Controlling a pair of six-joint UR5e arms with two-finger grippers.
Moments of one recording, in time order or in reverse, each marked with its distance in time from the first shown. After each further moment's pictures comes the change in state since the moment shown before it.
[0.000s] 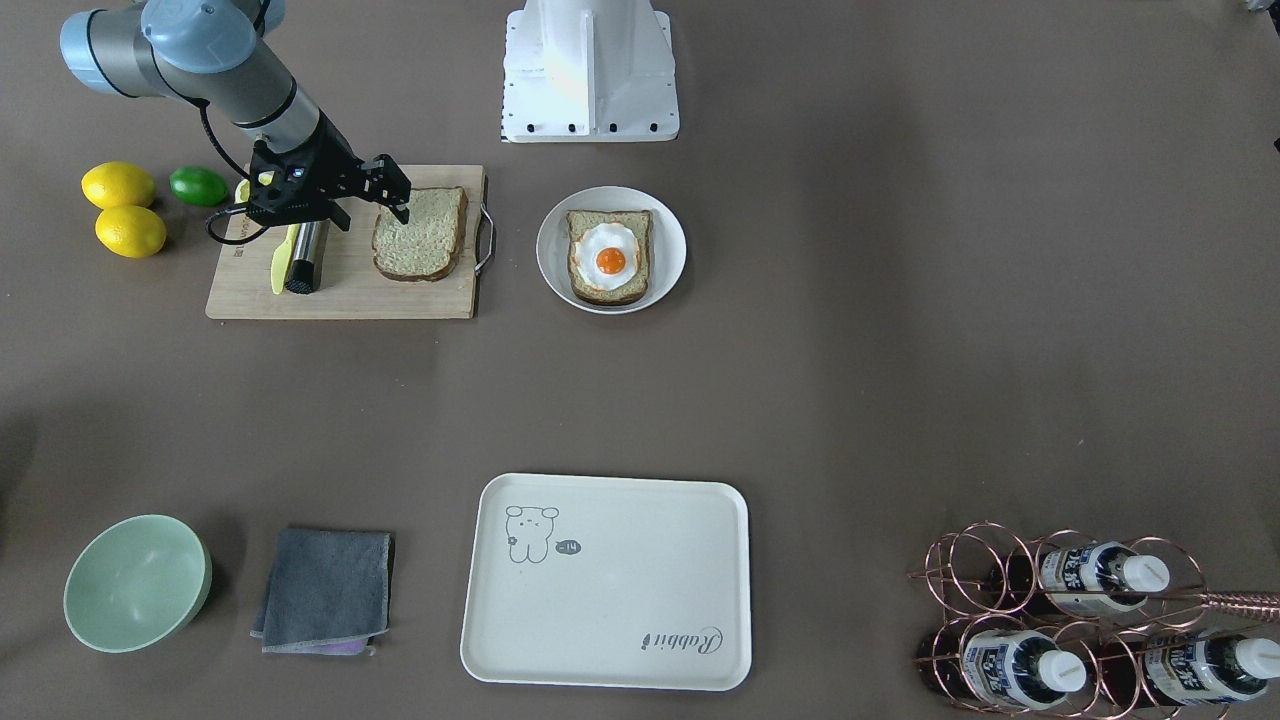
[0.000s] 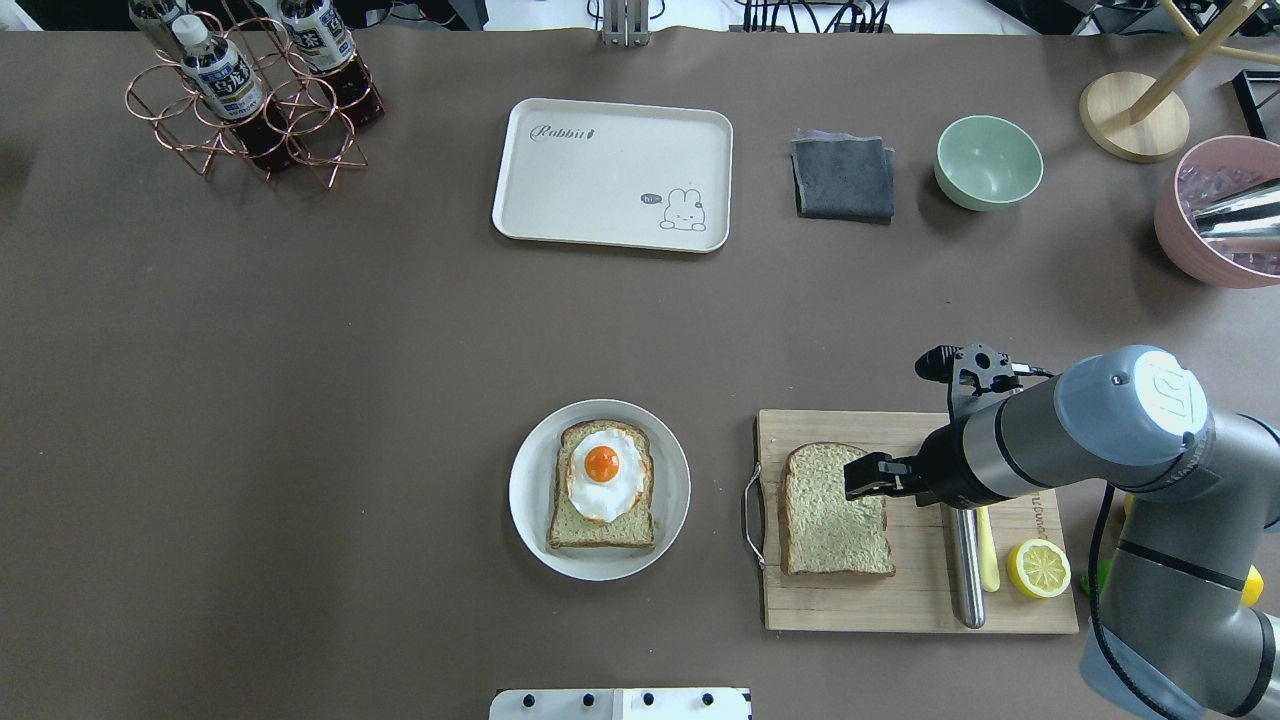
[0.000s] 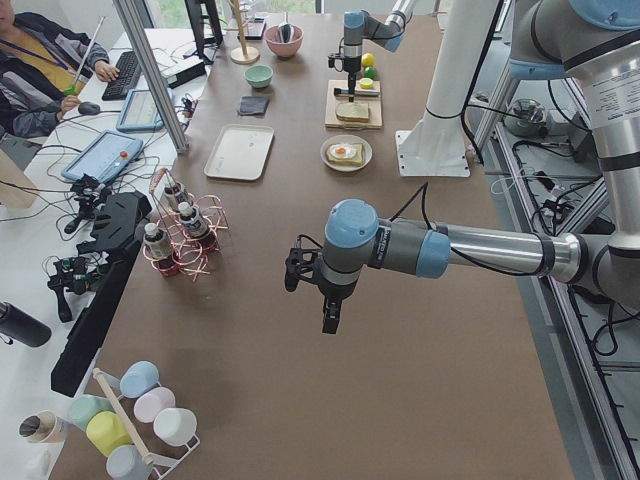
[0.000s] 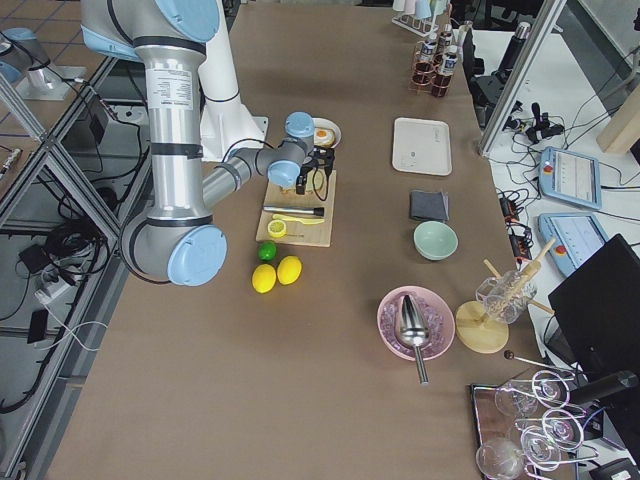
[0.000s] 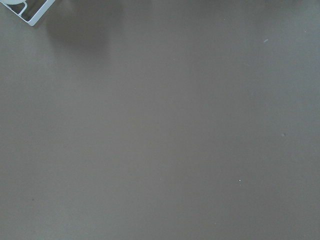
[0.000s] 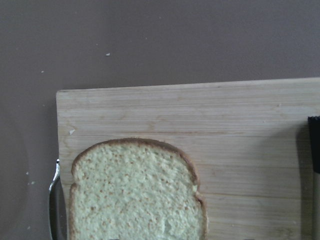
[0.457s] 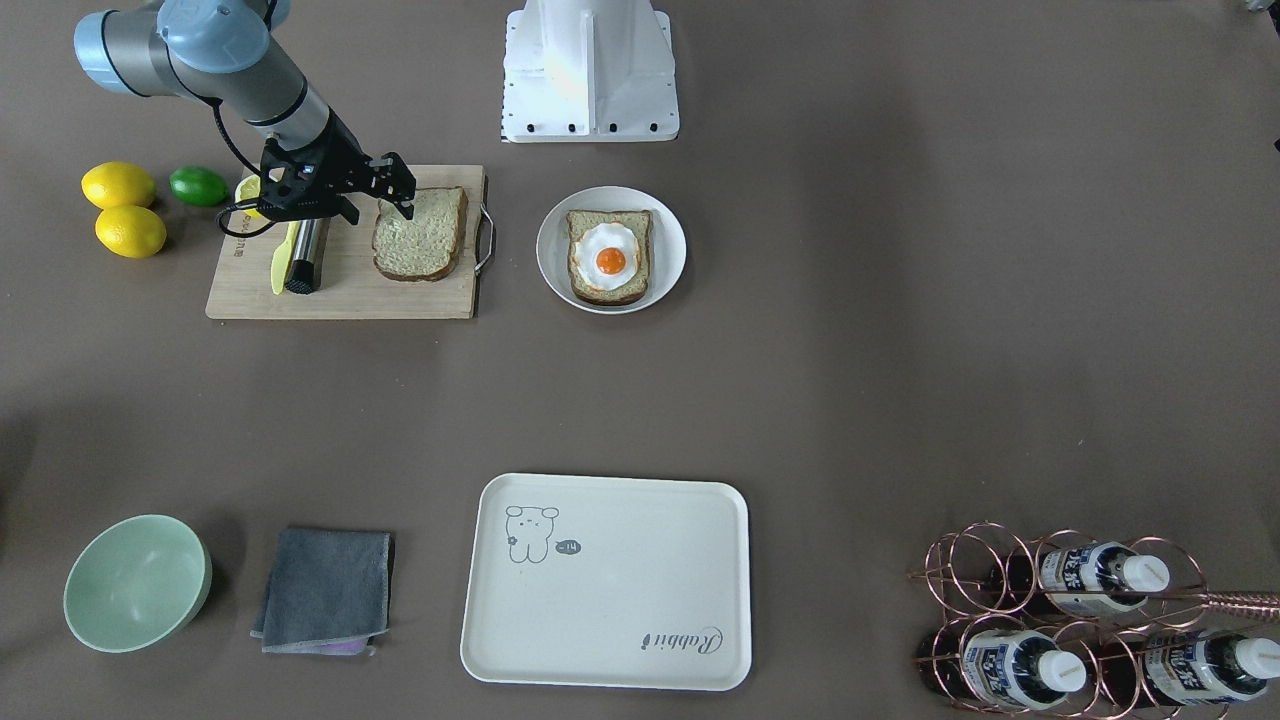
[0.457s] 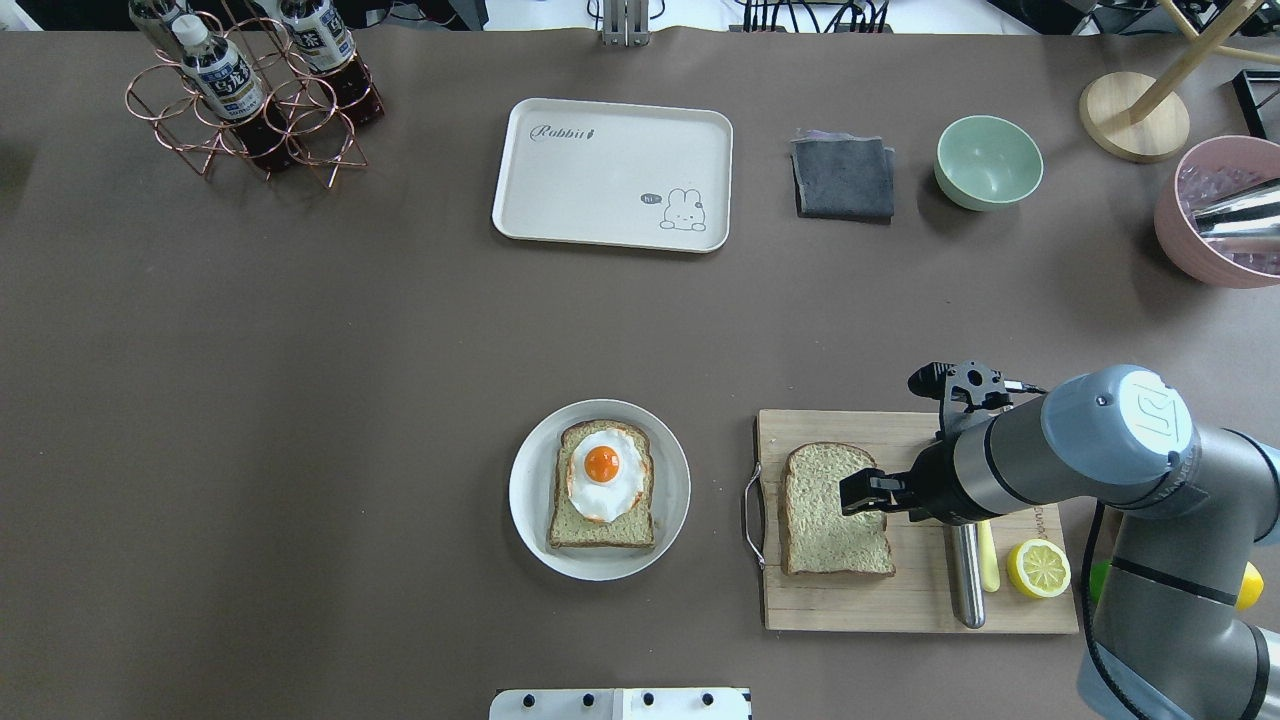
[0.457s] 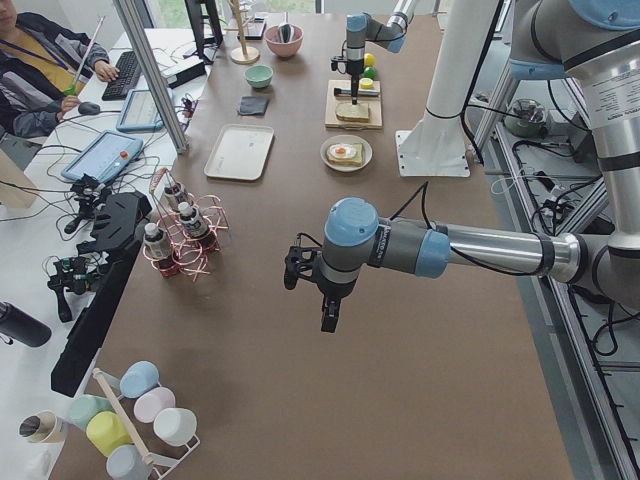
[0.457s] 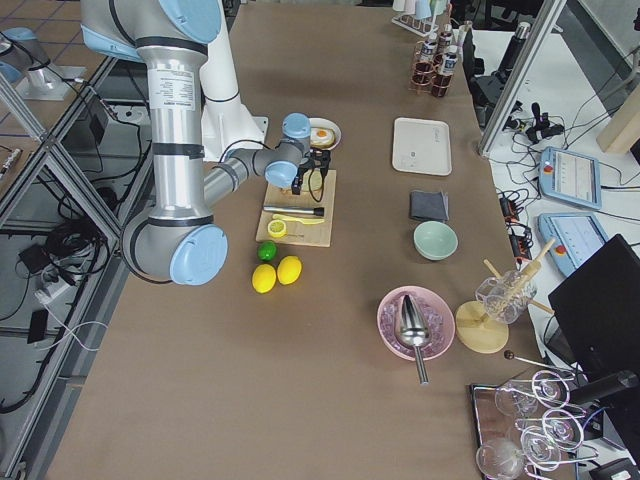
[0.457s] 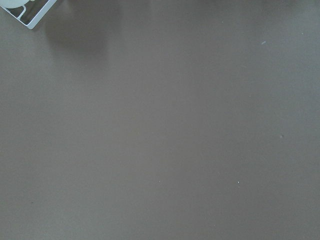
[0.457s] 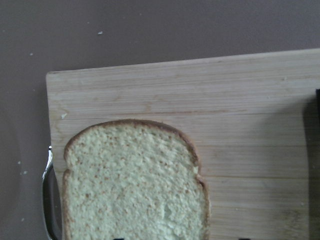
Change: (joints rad) left arm 0.000 -0.001 -0.003 -0.014 0.001 -0.001; right arm -0.025 -0.002 -0.008 0.008 -0.003 0.033
